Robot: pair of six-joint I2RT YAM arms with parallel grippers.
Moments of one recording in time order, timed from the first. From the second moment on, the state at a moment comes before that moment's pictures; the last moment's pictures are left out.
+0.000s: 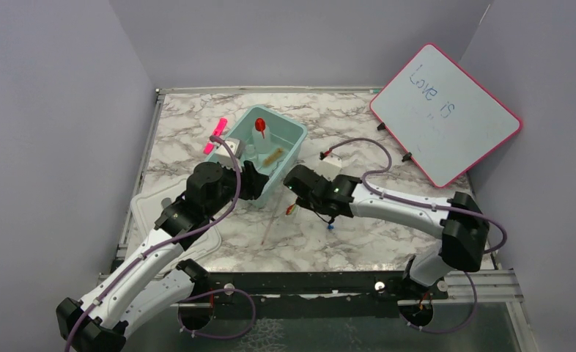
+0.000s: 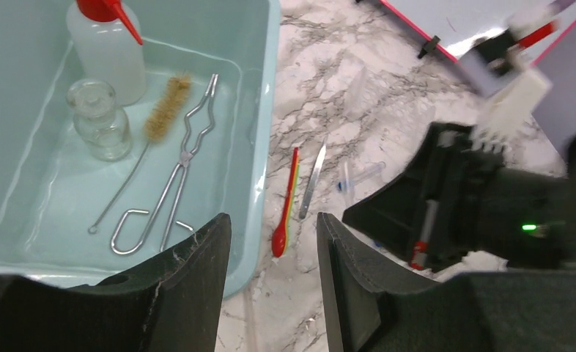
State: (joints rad) left arm -0.62 0.77 0.72 -0.22 0.01 -0.36; right arm 1.07 1.60 1.16 -0.66 0.53 1.28
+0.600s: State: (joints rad) left arm -0.62 0.67 0.76 -0.33 -0.26 -0.34; right arm 0.97 1.76 1.60 -0.42 0.54 0.97
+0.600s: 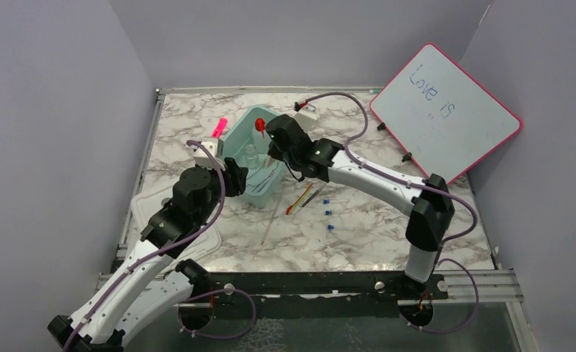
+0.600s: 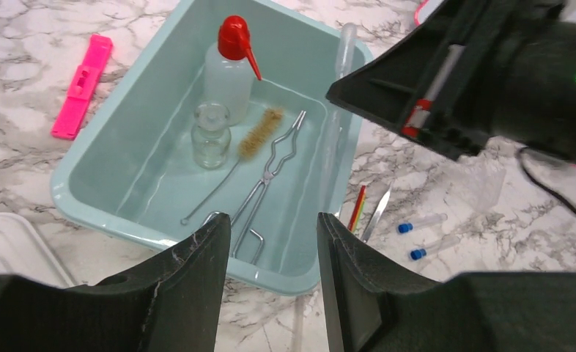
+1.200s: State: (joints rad) left arm -0.62 0.65 0.73 -0.34 -0.38 -0.38; right arm 0.94 2.17 1.91 -0.60 0.57 1.14
